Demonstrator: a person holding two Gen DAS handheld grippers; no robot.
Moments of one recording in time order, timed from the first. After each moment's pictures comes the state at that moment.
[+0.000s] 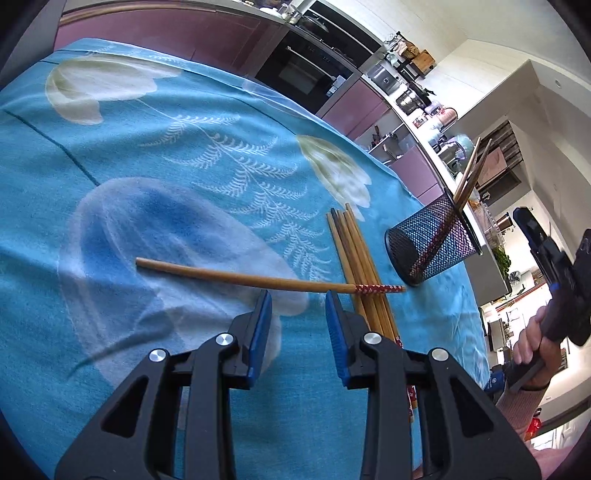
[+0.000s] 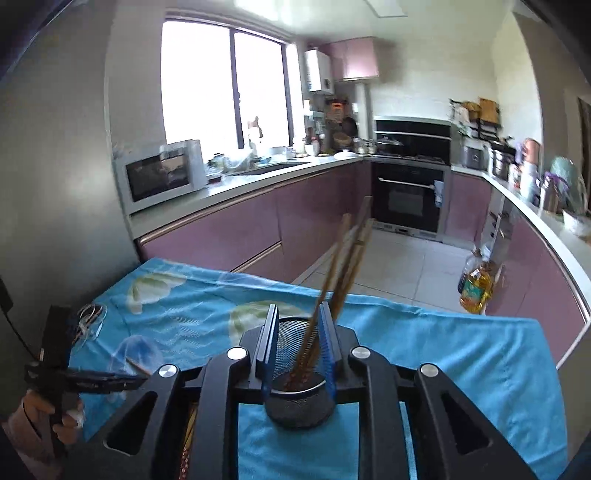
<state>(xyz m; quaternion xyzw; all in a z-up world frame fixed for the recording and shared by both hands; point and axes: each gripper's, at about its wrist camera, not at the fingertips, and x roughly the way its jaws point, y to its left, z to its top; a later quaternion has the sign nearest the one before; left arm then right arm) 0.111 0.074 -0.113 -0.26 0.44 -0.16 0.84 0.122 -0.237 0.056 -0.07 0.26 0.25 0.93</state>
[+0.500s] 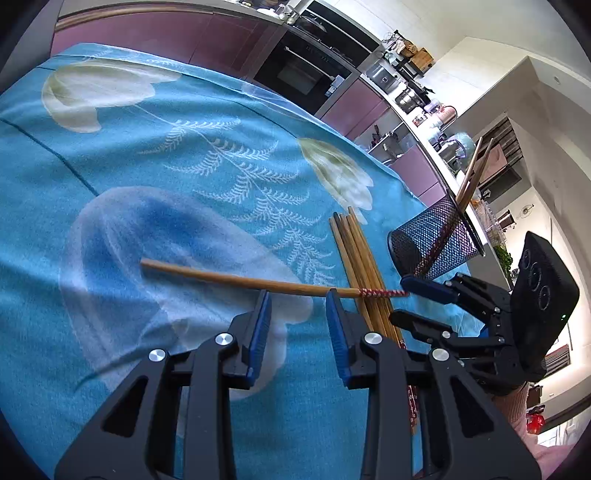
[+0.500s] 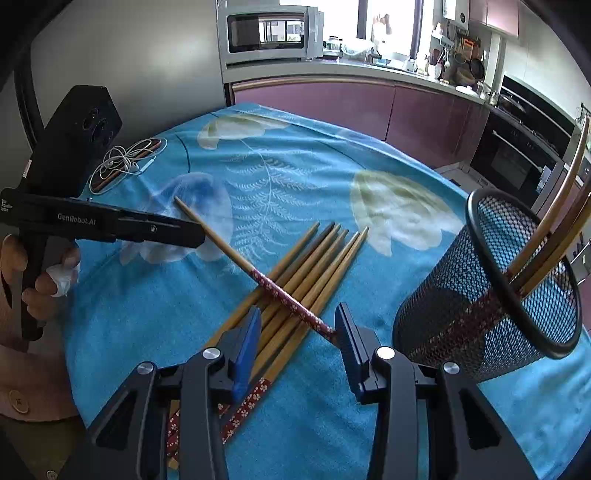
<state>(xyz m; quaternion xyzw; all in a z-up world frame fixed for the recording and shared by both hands) 0.118 0.078 -0.115 -0.25 0.44 -0.16 0.85 0.135 -0.163 -0.048 -0.18 0.41 0.35 0.82</state>
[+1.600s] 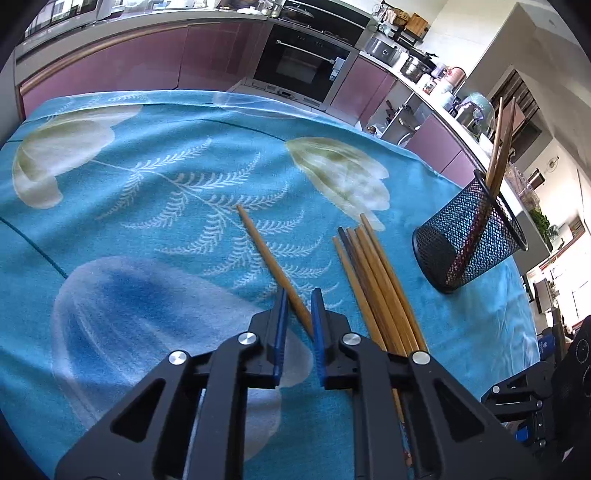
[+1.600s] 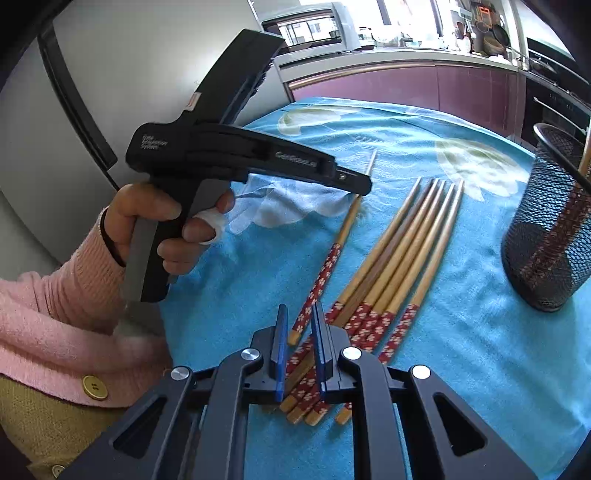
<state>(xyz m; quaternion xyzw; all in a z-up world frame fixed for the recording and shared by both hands) 0.162 0.042 -0.108 -0.14 0.47 -0.13 0.86 0.072 -0.156 -0.052 -0.09 0.44 0.45 0.77</state>
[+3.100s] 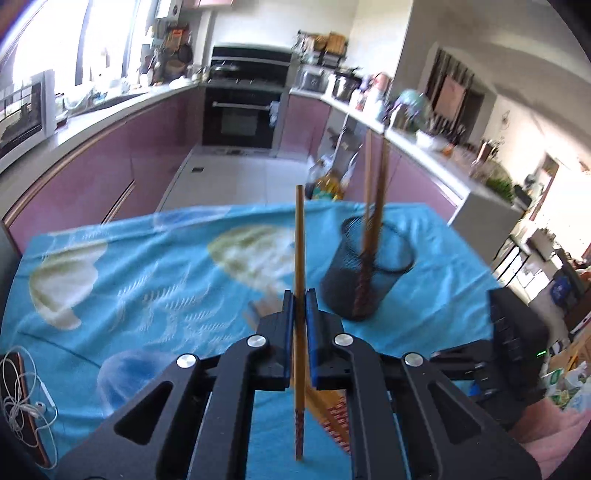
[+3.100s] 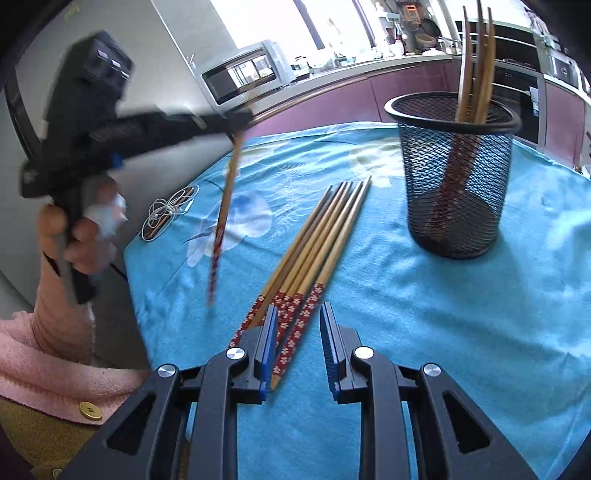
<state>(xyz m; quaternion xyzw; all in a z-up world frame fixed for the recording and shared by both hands) 0.107 -0.011 0.019 -0.04 0.35 -0.21 0.91 0.081 -0.234 -0.051 0.02 0.42 0.38 0.82</state>
